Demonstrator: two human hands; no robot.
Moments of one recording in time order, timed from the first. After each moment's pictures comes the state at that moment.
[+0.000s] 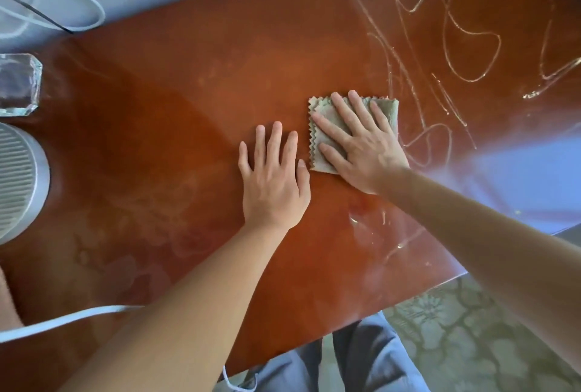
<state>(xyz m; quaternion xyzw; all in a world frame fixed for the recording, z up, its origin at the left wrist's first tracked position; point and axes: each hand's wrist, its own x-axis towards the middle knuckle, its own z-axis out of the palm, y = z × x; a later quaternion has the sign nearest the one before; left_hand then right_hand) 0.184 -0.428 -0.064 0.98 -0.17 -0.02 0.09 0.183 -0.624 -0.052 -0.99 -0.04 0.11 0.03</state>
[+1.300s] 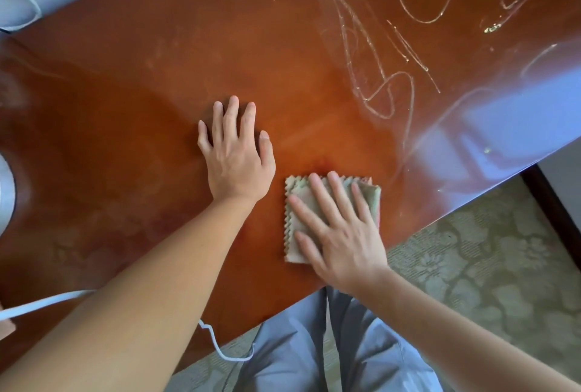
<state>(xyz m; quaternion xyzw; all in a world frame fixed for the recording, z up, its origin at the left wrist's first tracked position) 0.180 -0.426 -0.065 0.98 -0.17 0.00 0.11 -0.004 -0.552 -0.062 -0.99 0.01 0.05 0.11</state>
